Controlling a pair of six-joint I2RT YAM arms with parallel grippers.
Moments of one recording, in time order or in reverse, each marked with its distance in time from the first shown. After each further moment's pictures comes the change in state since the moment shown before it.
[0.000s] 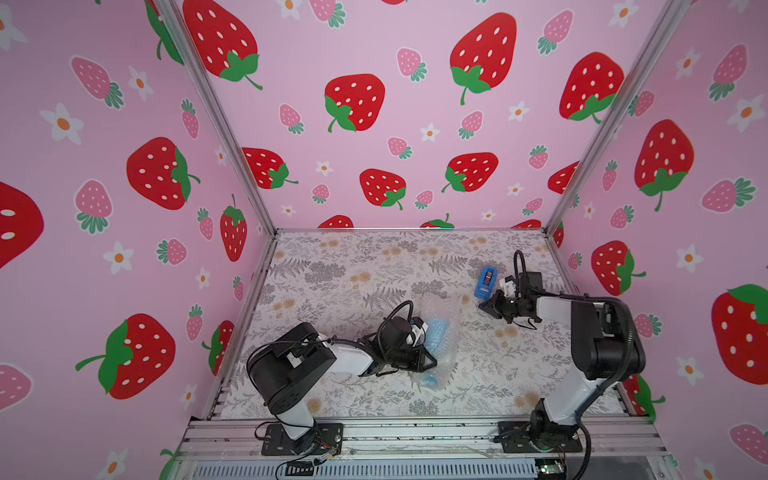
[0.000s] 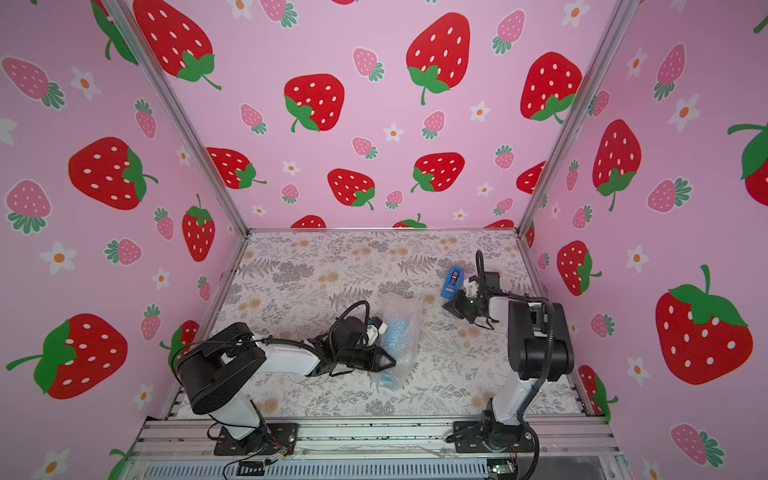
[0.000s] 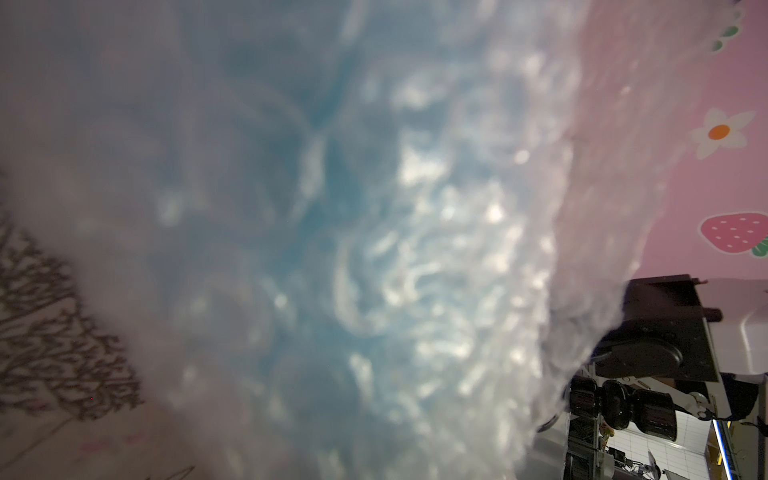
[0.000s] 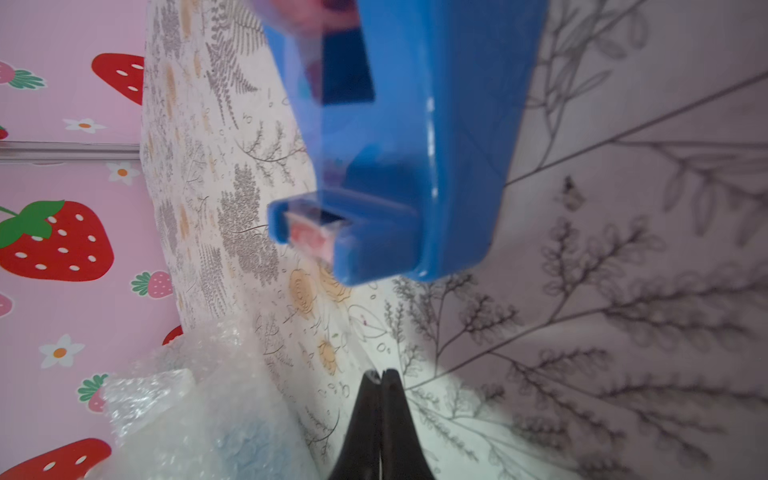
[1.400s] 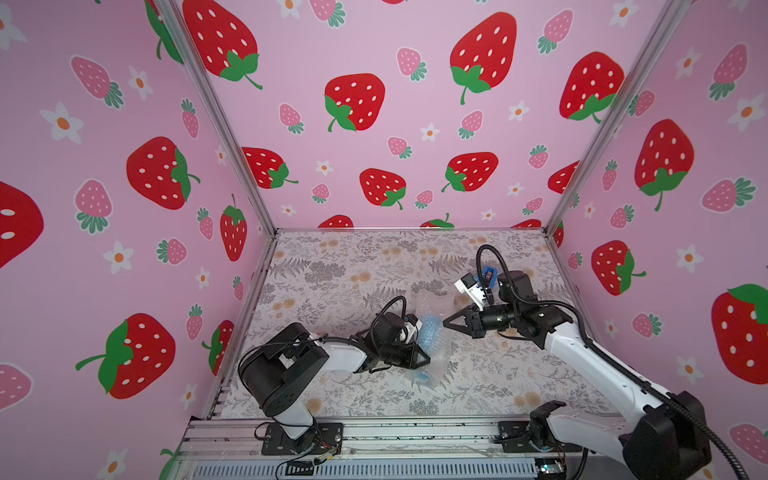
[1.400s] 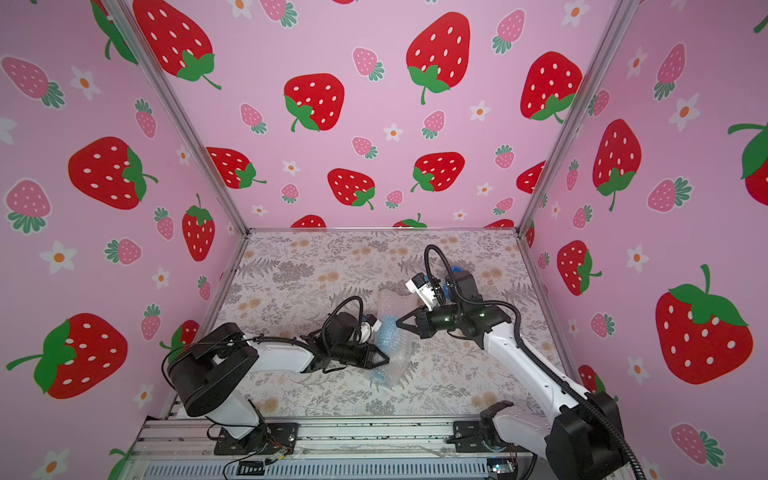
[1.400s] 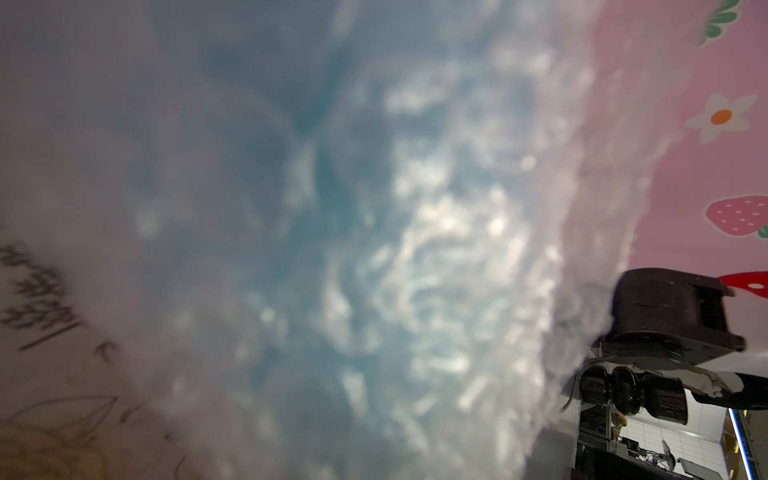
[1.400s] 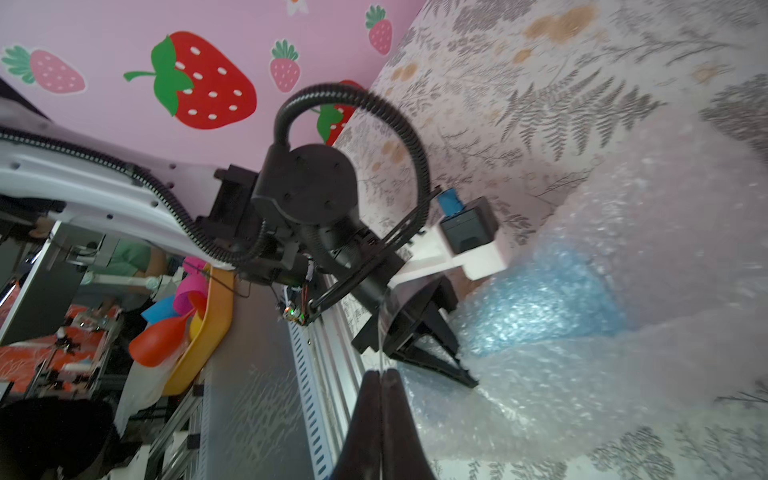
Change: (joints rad) left arm 0.081 -0.047 -0.025 -0.060 0.058 0.104; right arm 0.493 -0.611 0.009 -0.371 -0.274 -0.401
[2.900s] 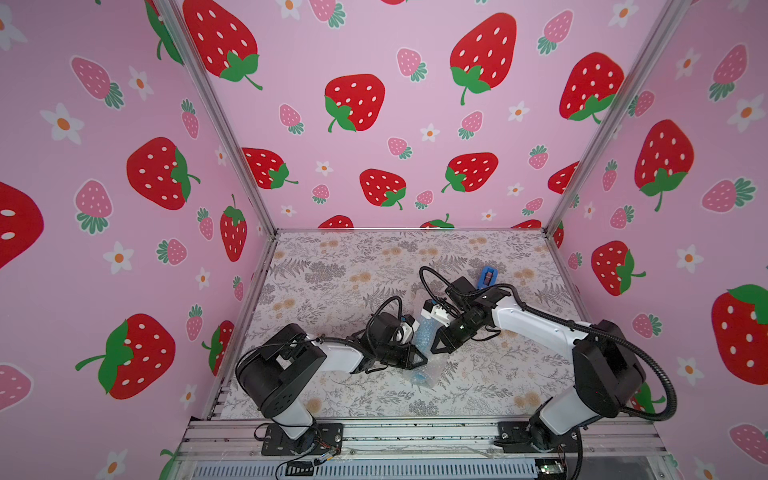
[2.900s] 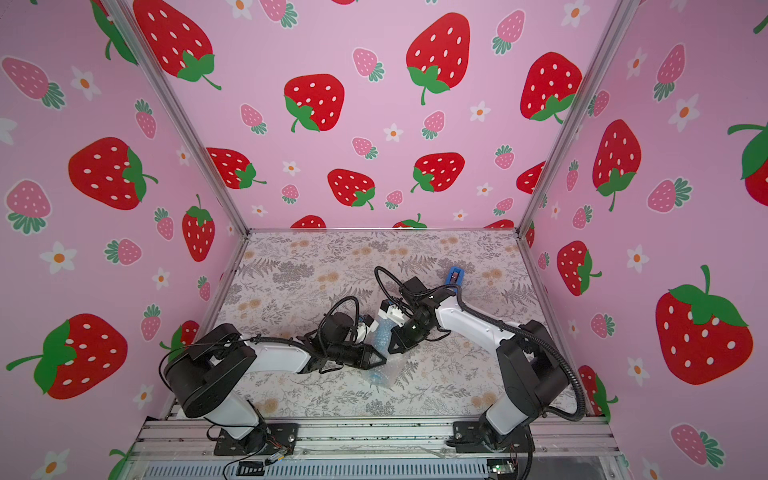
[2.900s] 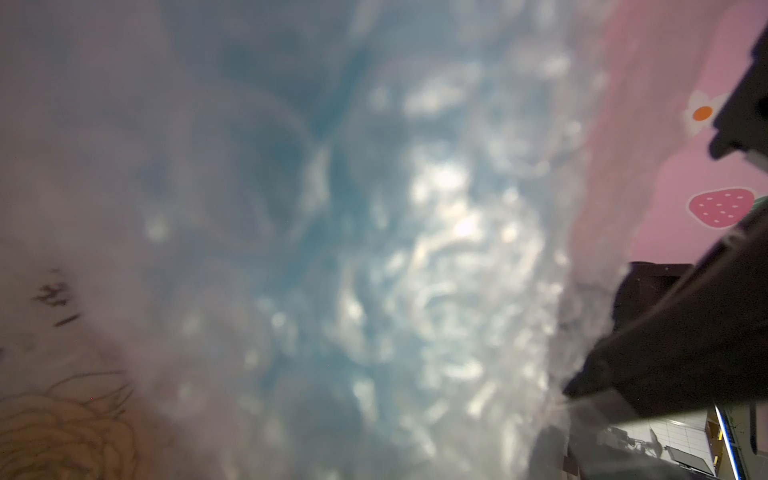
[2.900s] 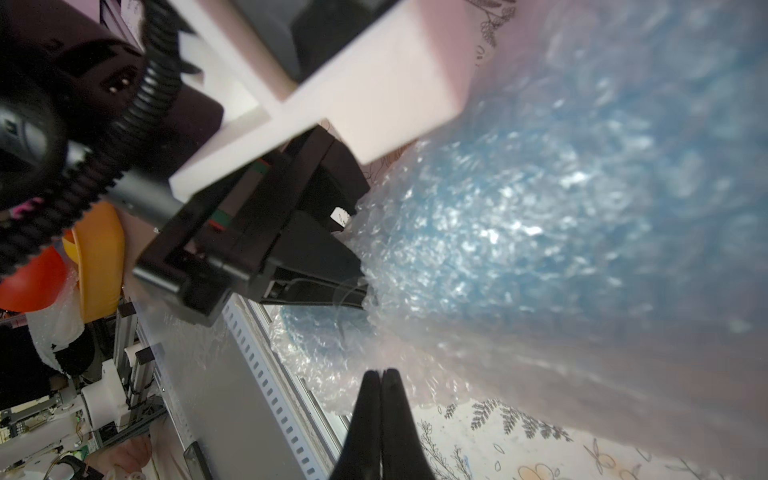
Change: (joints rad) left arm 0.019 -0.006 -0.024 0.021 0.047 0.014; right arm 0.174 0.427 0.209 -0.324 0.308 -0.119
